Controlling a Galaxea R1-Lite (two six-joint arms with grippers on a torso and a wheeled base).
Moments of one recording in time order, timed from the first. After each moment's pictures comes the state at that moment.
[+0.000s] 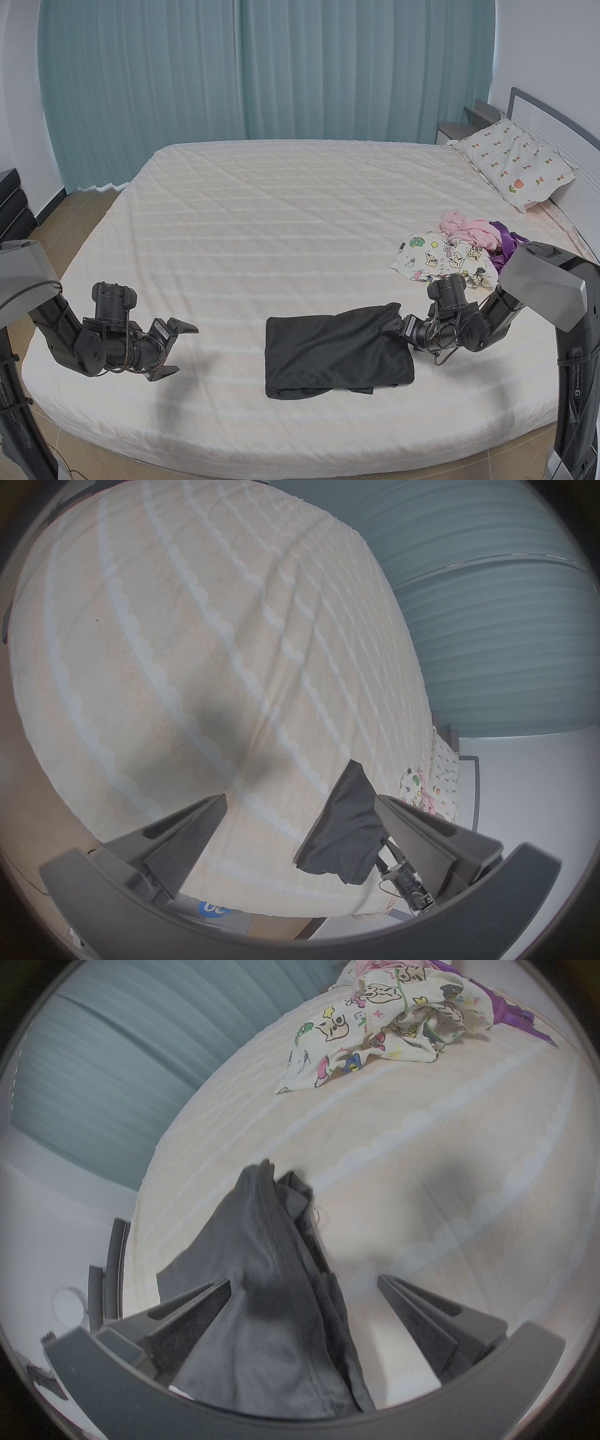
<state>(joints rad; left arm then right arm) -0.06 2.06 -0.61 -0.67 -0.34 -1.05 0.26 2.42 -1.07 -0.53 0.12 0.70</state>
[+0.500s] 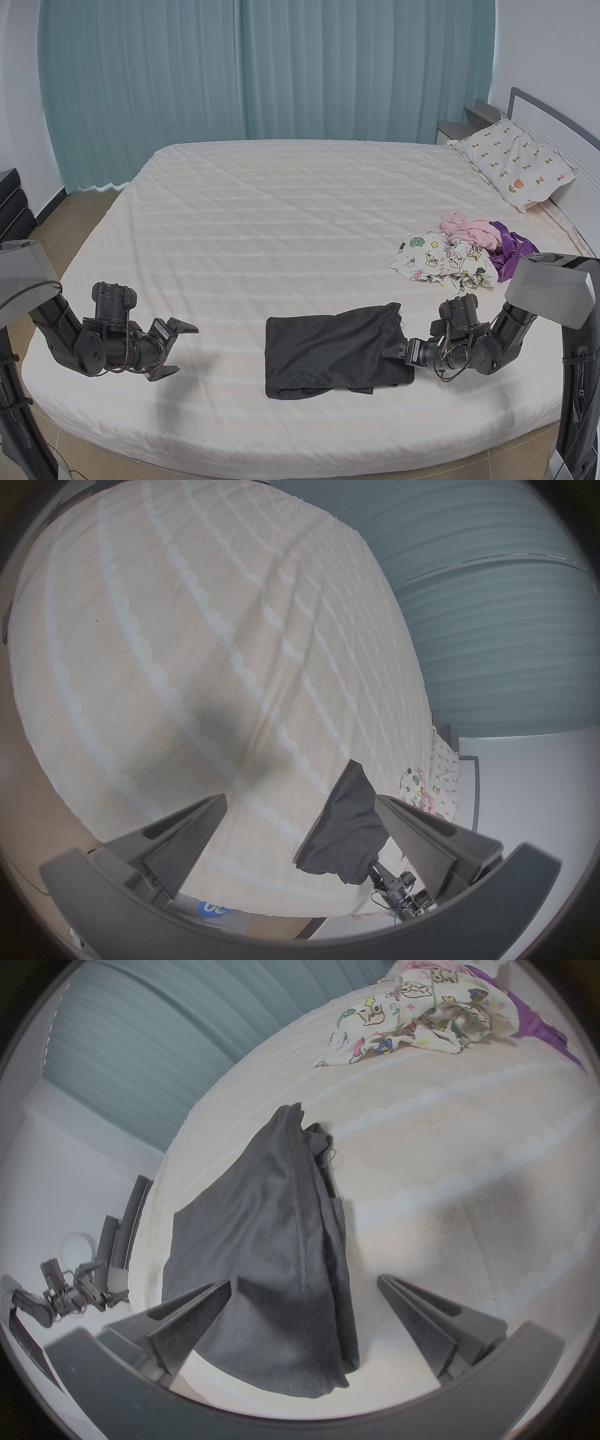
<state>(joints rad) -0.06 2.06 -0.61 -0.67 -0.34 -1.05 0.26 2.38 -0.83 -0.74 0.26 0.51</state>
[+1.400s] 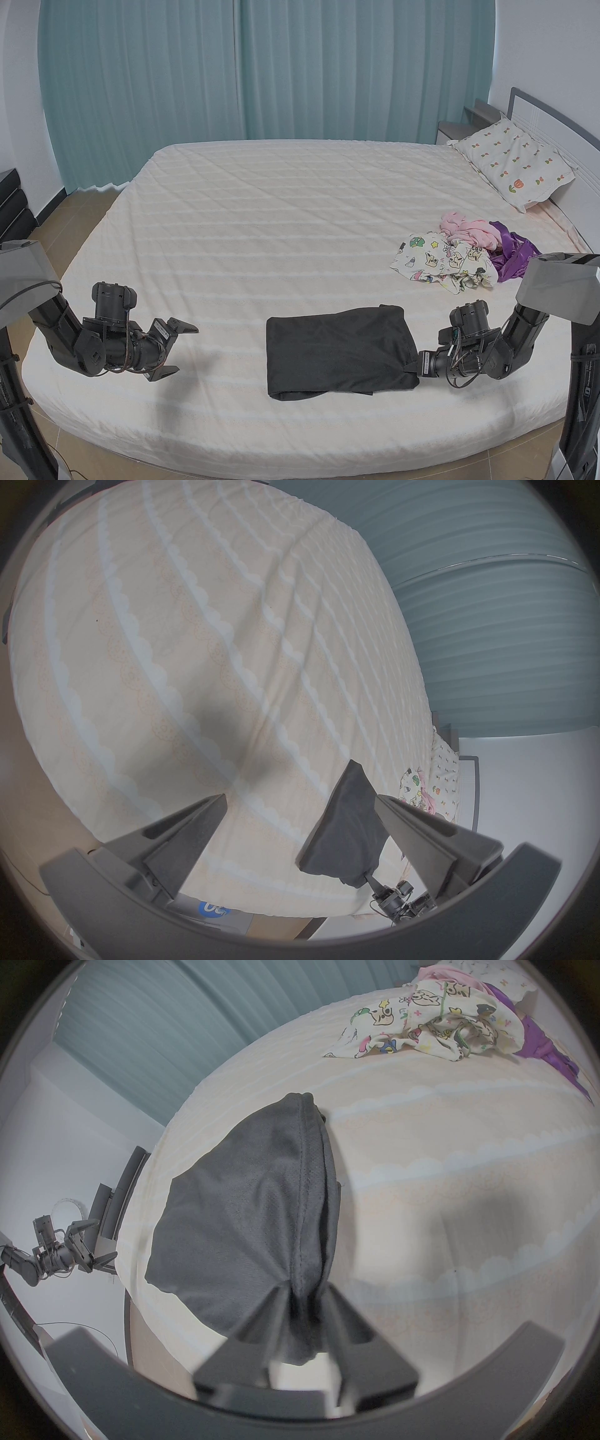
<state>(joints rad) -0.06 2.06 -0.61 -0.67 -0.34 -1.05 0.23 2.33 -0.72 -0.73 0.26 0.35</state>
